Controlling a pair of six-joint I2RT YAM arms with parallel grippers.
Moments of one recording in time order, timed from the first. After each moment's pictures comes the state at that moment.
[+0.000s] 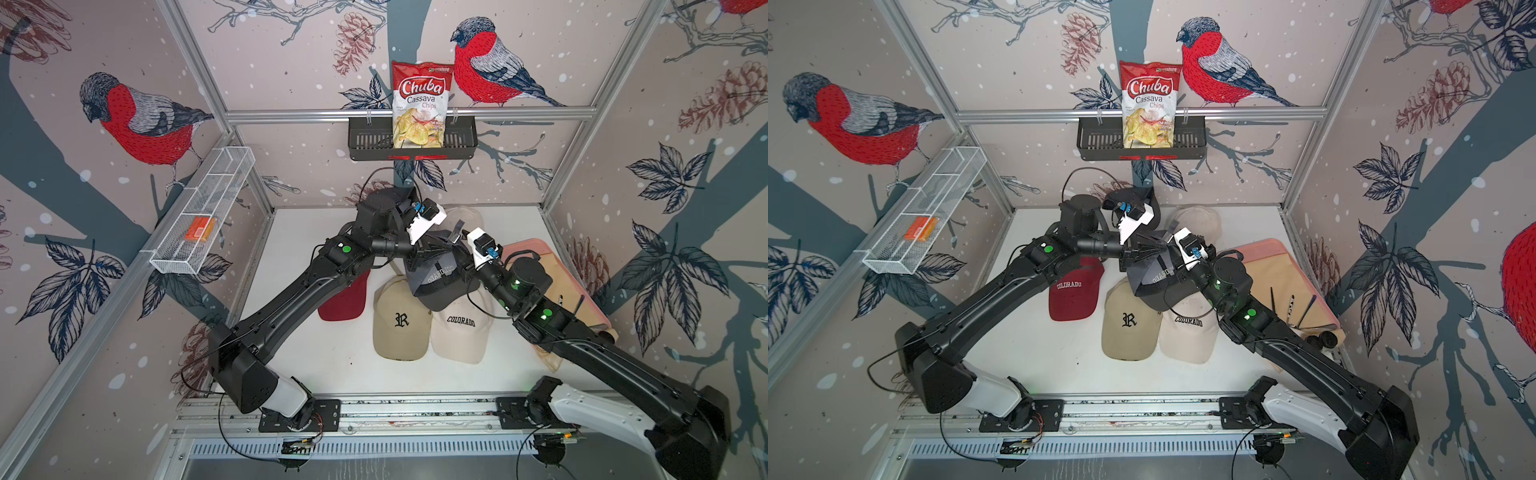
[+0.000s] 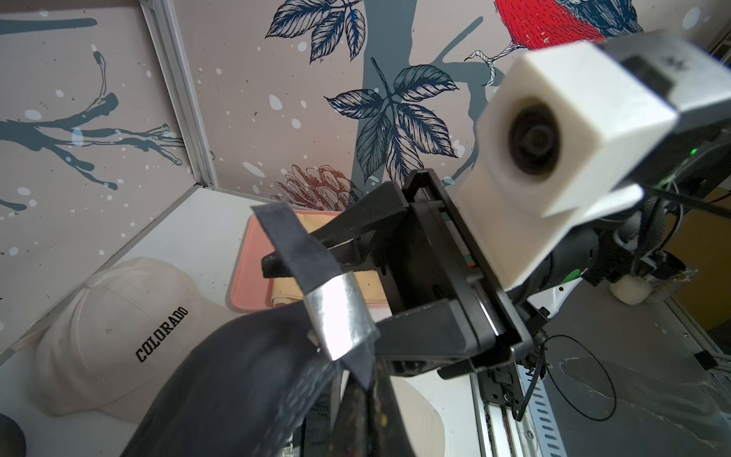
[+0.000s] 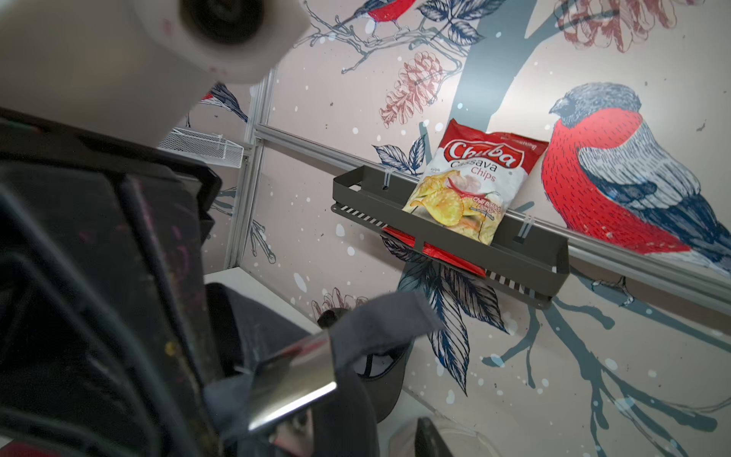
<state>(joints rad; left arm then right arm) -0.68 1.50 1.51 -0.35 0.78 0.11 0.76 0.98 0.77 0.26 0.13 -0.30</state>
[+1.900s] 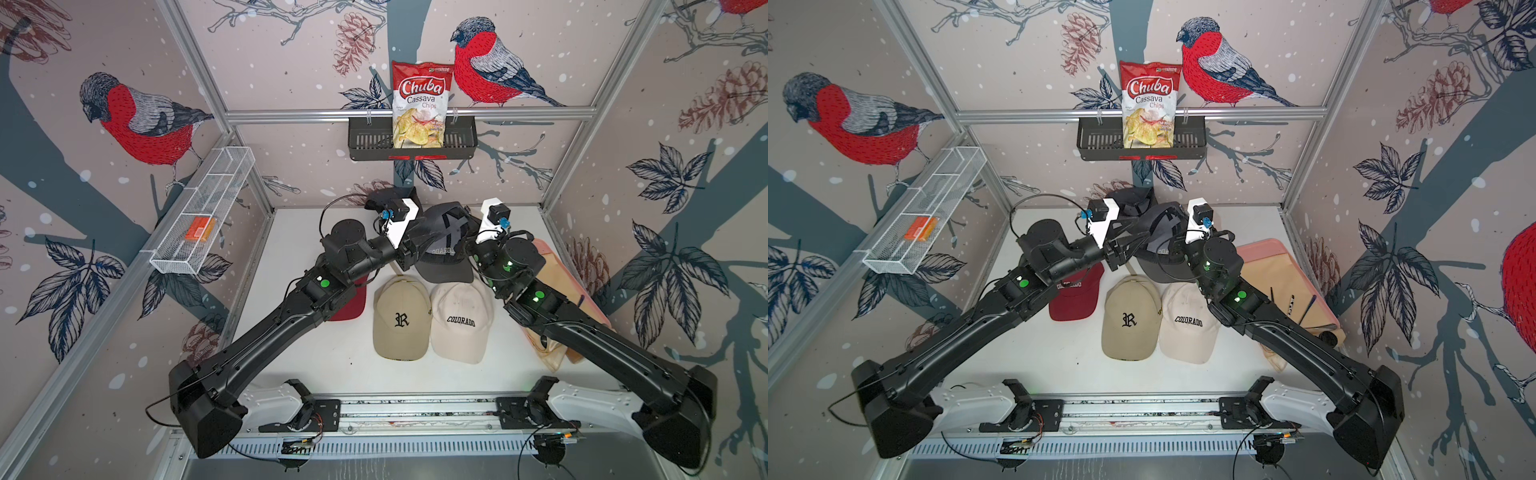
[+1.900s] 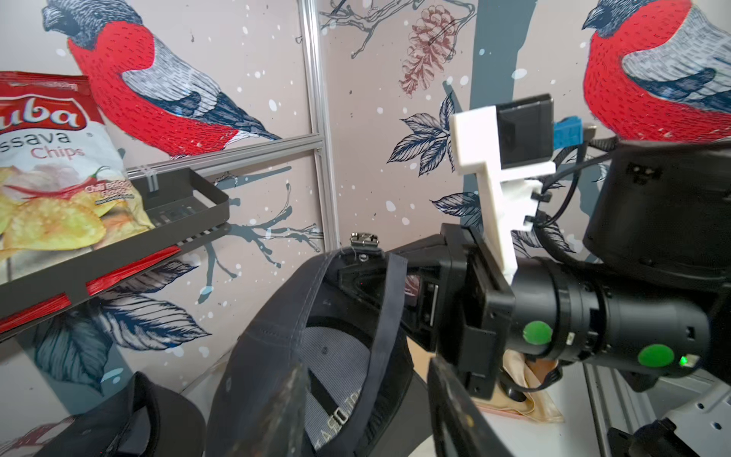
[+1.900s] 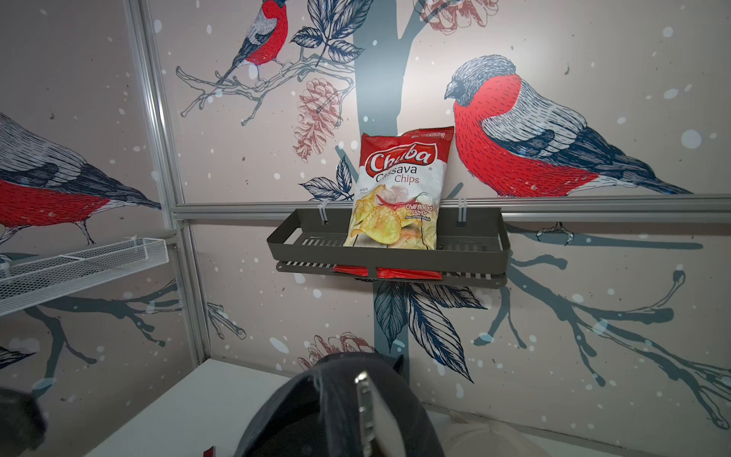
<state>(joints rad) -0.74 1.20 1.17 0.09 0.28 0.03 0.79 1.14 1.01 0.22 0.41 0.06</state>
